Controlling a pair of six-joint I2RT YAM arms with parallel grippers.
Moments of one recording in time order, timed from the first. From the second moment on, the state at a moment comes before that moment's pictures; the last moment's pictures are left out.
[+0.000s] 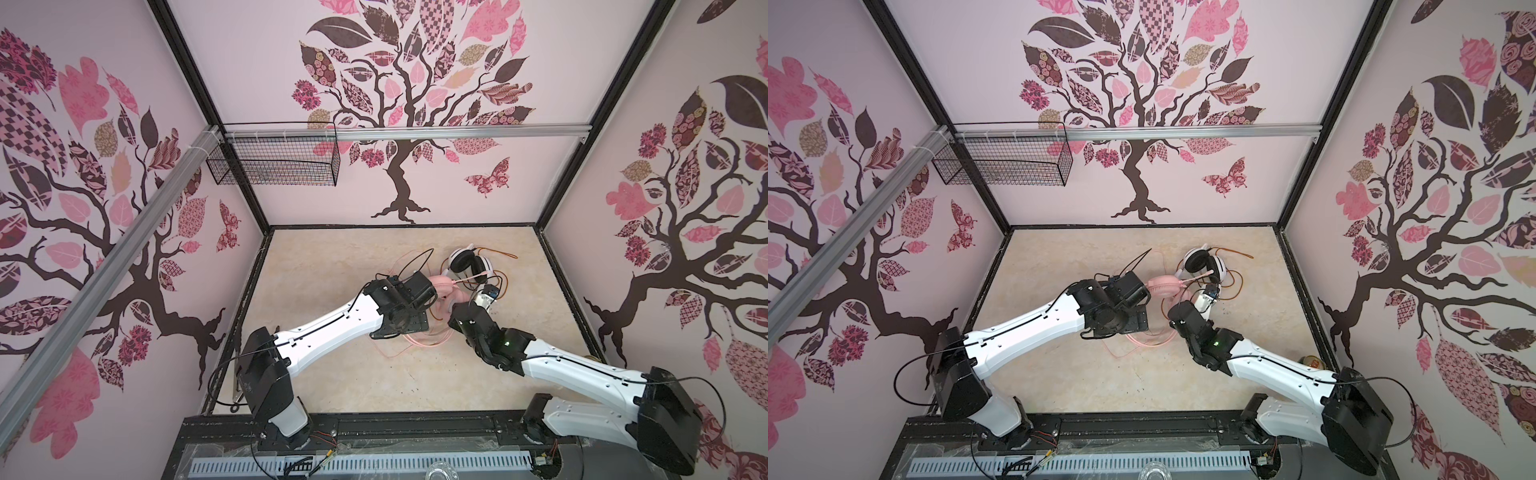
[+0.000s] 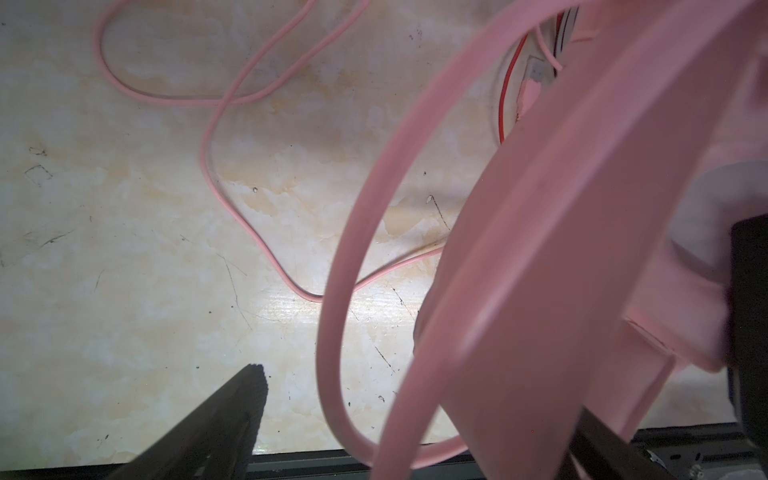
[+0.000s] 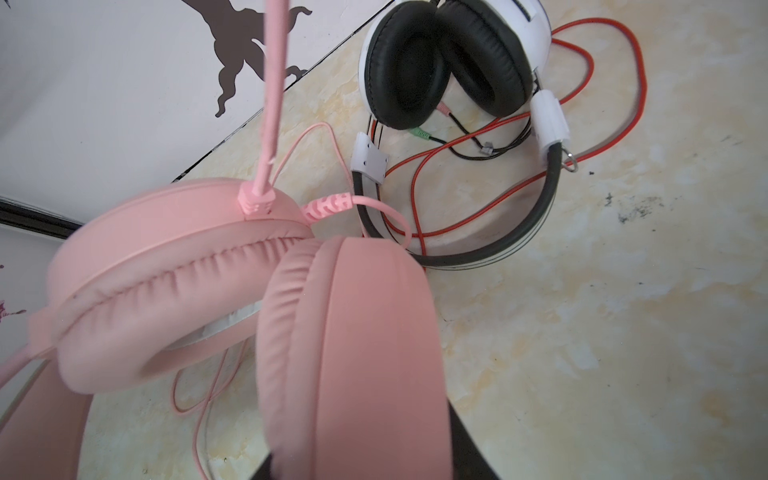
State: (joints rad) left arm -0.94 1.63 1.46 -1.10 -0.17 -1.02; right arm 0.83 1.14 0.64 -0.19 0.59 1.08
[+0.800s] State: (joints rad) left arm -0.94 1.78 1.60 -1.23 -0.19 -1.00; right arm 0.84 1.14 0.64 -0.17 0.71 1.06
